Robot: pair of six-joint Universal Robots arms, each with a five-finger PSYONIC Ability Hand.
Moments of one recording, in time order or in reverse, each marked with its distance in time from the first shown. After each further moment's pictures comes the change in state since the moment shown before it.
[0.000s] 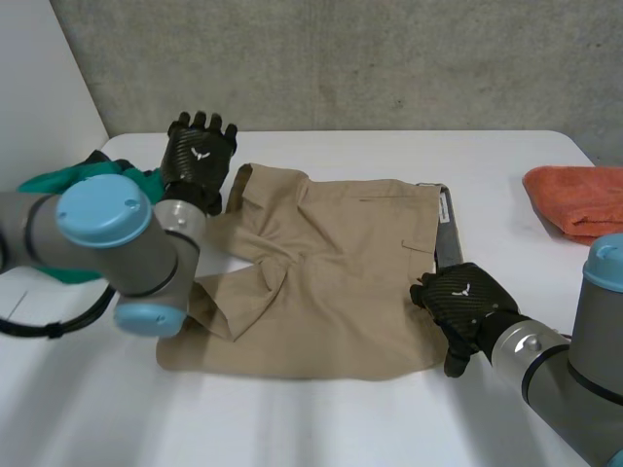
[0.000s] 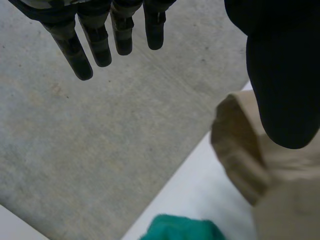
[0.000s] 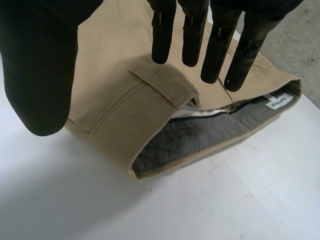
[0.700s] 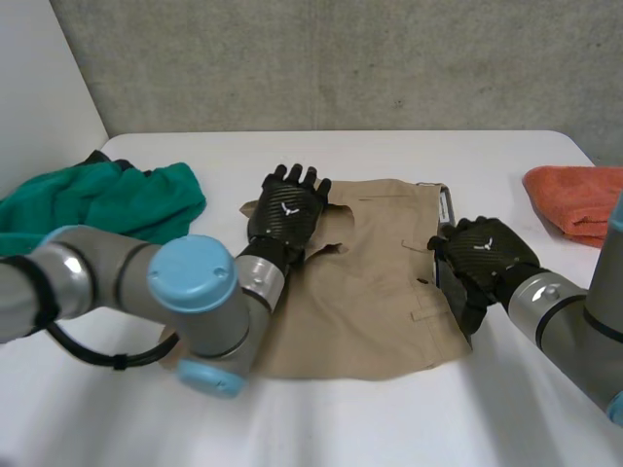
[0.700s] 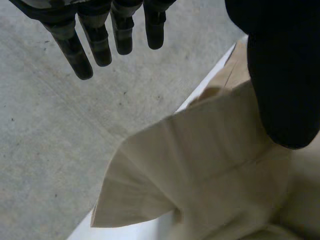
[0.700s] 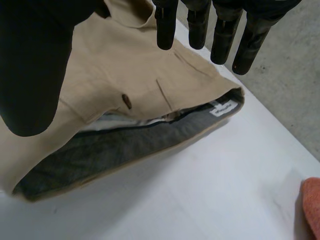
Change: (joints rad) left arm -0.219 -0.070 -0.028 0.010 0.034 -0.109; right arm -0.063 0.025 -0.157 0.032 0.001 0.000; left_hand 0.000 0.000 0.000 0.000 0.000; right_hand -0.150 -0.181 -0.201 -0.180 -0.159
